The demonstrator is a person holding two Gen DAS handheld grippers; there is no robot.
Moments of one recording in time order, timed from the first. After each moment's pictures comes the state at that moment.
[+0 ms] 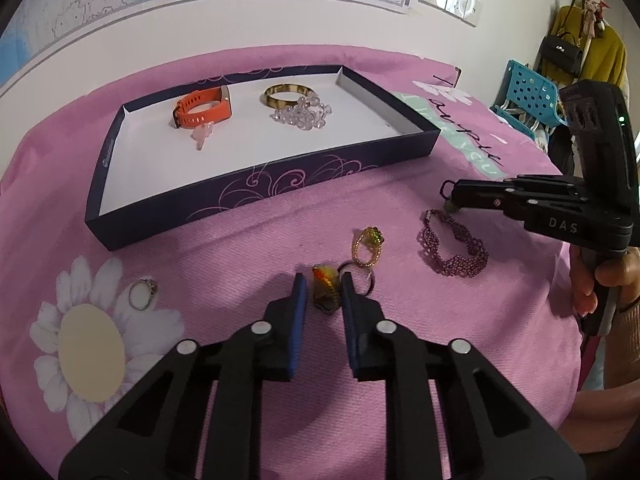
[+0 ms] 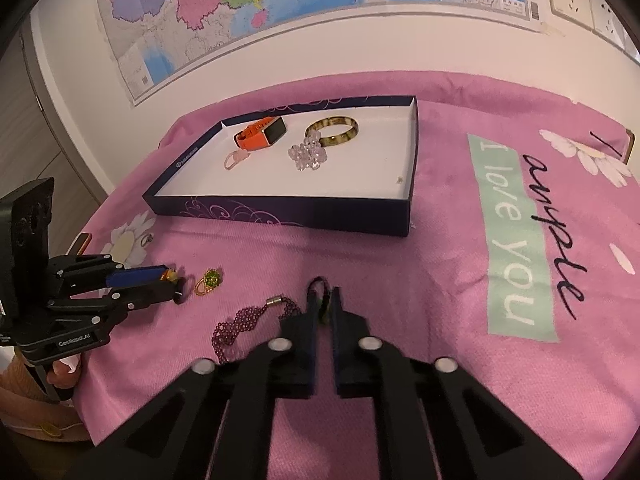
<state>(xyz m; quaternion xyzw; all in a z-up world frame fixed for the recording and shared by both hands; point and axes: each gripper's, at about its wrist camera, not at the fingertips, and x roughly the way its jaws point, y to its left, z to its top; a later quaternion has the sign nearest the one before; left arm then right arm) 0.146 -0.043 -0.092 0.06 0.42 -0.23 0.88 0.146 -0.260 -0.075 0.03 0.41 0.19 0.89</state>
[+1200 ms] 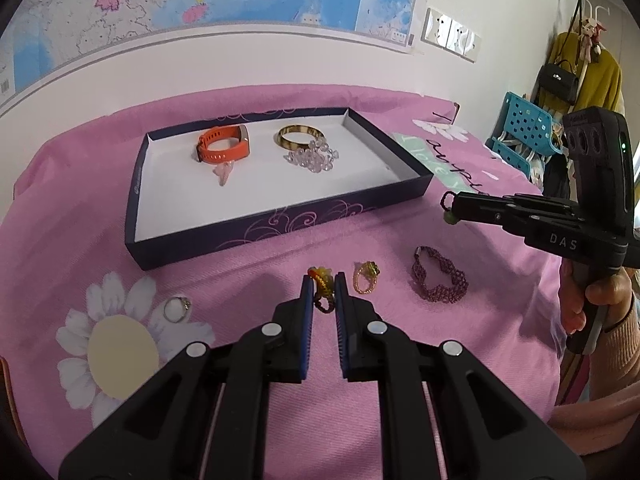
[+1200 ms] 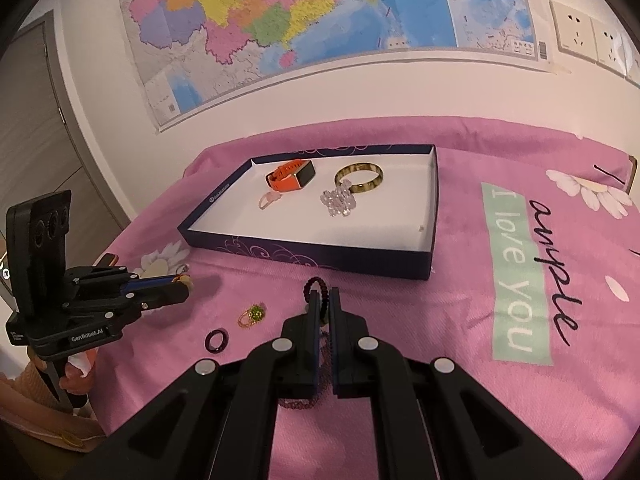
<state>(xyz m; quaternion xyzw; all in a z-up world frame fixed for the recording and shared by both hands) 0.130 -0.024 -0.058 0.03 0.37 -0.23 0.90 0.132 -0.251 -0.044 0.04 0.36 0.21 0.91</state>
